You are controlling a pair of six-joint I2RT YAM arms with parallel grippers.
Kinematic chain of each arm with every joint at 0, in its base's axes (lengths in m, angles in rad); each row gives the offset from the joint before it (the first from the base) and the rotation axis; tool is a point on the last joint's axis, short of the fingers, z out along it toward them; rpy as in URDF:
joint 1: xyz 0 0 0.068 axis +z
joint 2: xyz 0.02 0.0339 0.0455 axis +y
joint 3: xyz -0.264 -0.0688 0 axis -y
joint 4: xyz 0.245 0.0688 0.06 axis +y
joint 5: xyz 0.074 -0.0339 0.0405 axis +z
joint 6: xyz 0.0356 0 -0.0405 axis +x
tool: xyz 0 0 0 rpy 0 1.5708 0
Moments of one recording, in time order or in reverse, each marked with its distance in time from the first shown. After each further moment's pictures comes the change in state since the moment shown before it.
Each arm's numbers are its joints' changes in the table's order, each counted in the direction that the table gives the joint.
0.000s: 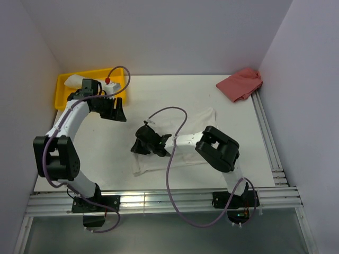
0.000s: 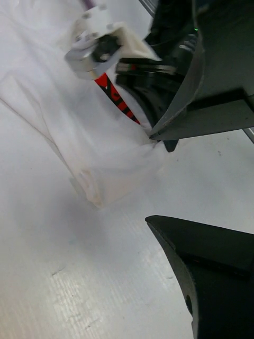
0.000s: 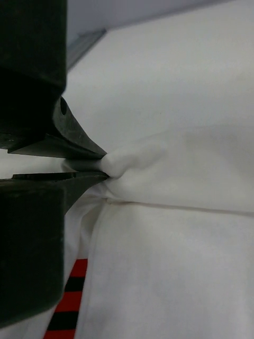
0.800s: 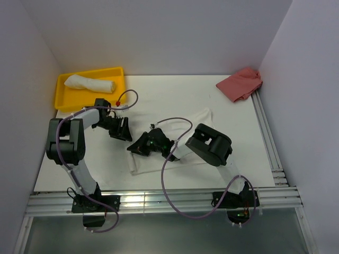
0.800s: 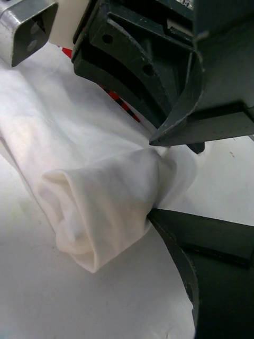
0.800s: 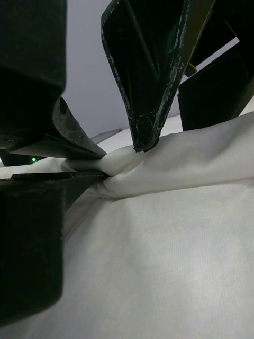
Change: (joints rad) left arm 0.010 0.186 -0.249 -0.143 -0.143 0.043; right arm -0.092 0.114 -0.248 -0.713 0.297 0.354
